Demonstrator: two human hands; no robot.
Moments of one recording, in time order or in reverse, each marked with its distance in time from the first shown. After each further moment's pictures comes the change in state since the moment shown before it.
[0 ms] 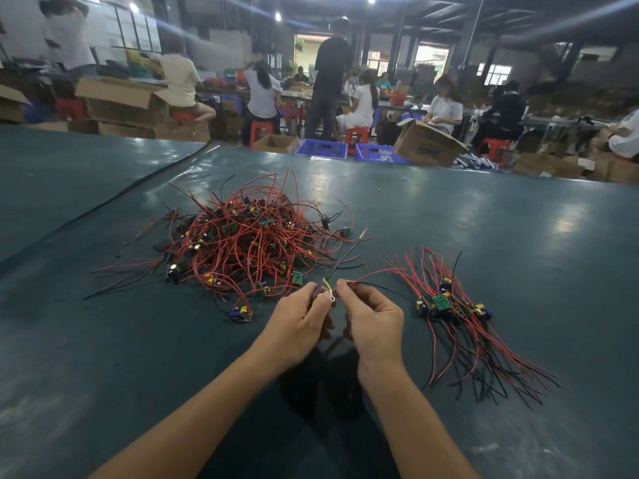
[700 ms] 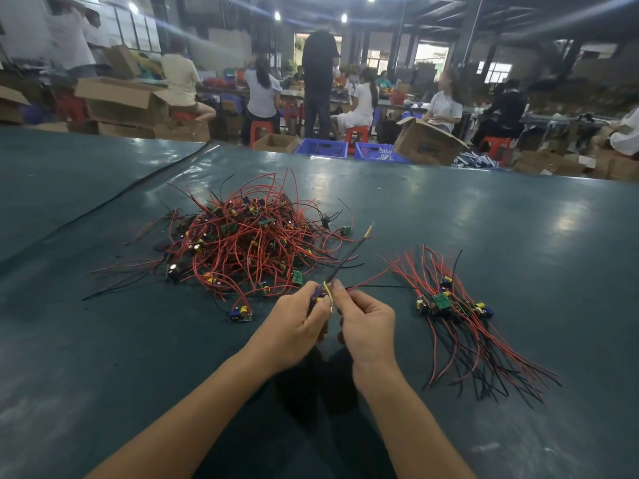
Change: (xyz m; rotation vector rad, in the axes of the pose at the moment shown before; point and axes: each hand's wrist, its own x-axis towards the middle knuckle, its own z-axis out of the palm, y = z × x) left_hand 0.001 -0.014 -0.005 0.212 -0.024 0.181; right_hand -0.006 0.002 0.006 -0.098 -0.022 0.038
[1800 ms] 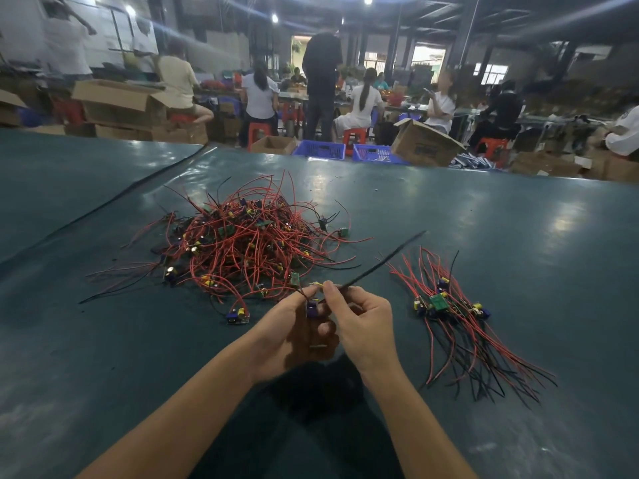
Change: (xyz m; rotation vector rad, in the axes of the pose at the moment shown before) left_hand 0.005 0.017 -0.004 -1.082 -0.245 -0.731; right_hand -0.002 -0.009 -0.009 -0.116 -0.169 -0.213
